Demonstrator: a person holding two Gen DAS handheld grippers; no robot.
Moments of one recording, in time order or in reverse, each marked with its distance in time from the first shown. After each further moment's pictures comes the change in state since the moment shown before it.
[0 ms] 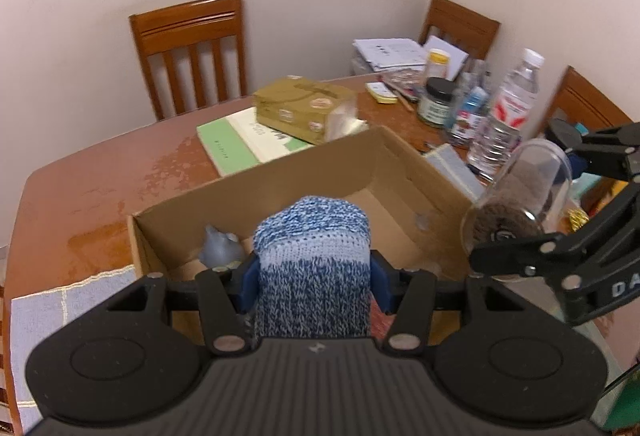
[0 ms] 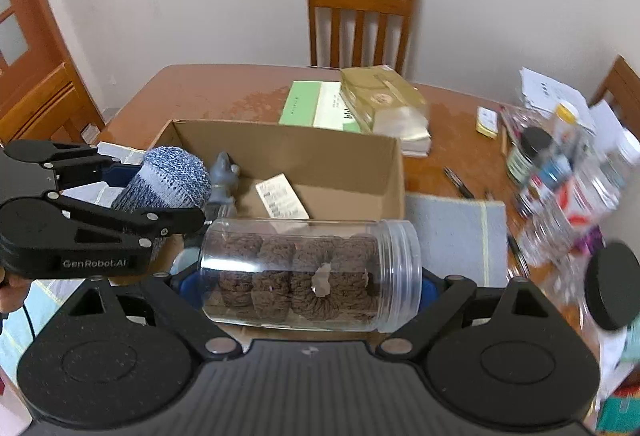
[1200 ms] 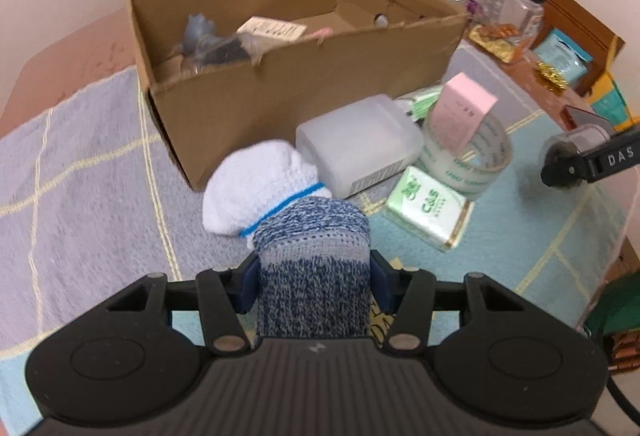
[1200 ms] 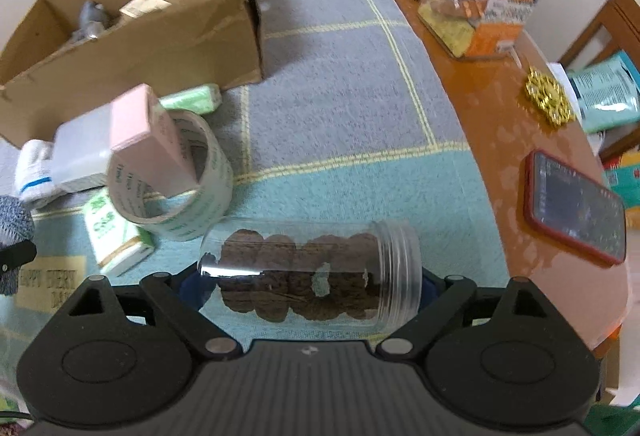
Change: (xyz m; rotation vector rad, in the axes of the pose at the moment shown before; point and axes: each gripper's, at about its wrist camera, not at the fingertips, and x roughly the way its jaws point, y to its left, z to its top) left arm -0.044 -0.020 -0.184 0.038 0.191 -0.049; right arm -0.004 -0.016 -0.211 0.359 0.256 -0.220
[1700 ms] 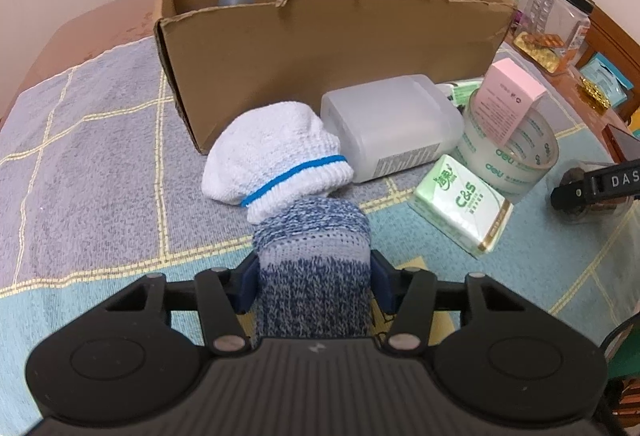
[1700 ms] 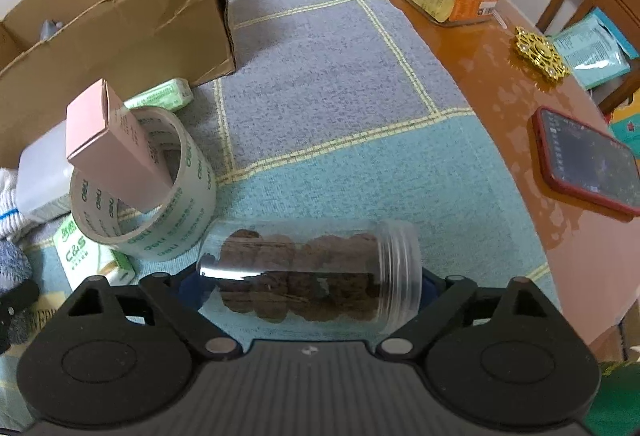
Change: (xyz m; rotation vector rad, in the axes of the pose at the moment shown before) left arm 0.037 -0.010 -0.022 -0.129 -0.021 0.095; right arm 0.036 0.005 -0.012 0.140 -0.018 -0.049
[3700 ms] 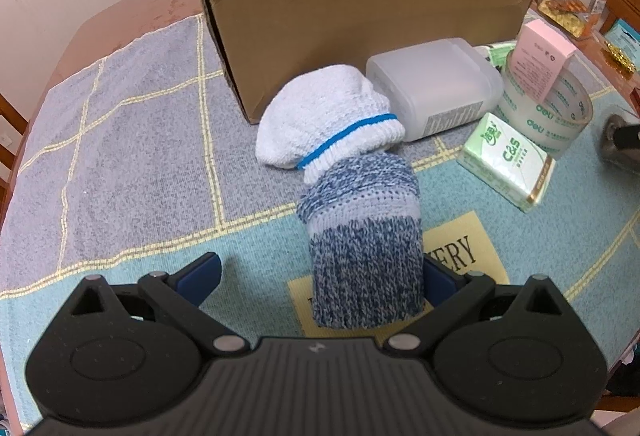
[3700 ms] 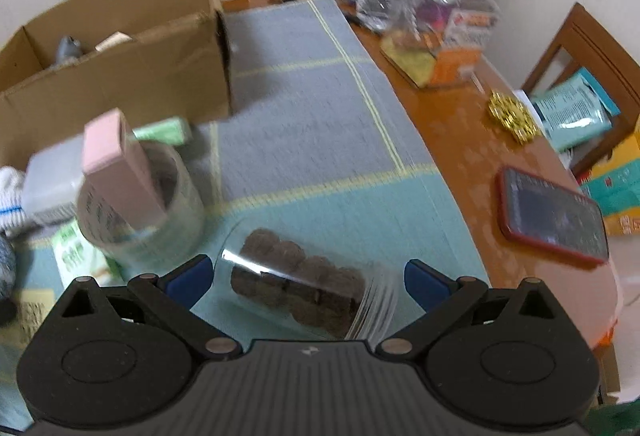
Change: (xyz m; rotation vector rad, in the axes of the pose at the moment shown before) left arm -0.003 -0.002 -0.017 0.051 0.065 0.110; right arm -0.029 -0.008 -0.003 -0.074 -0.155 -0.052
